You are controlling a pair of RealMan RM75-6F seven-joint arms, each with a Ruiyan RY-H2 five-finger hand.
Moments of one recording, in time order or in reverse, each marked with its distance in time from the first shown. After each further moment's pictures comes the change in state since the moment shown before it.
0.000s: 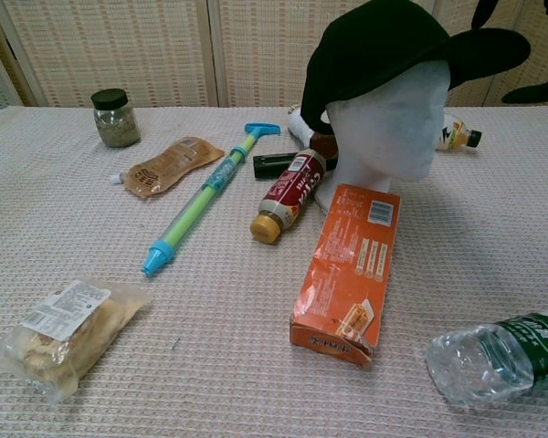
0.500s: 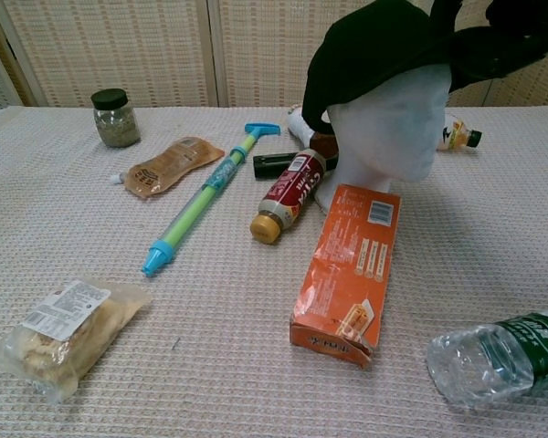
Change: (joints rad) left arm 0.003 -0.001 0.002 0.004 -0.002 0.000 -0.012; right arm 0.095 -0.117 0.026 0.105 0.053 -0.028 -0.019
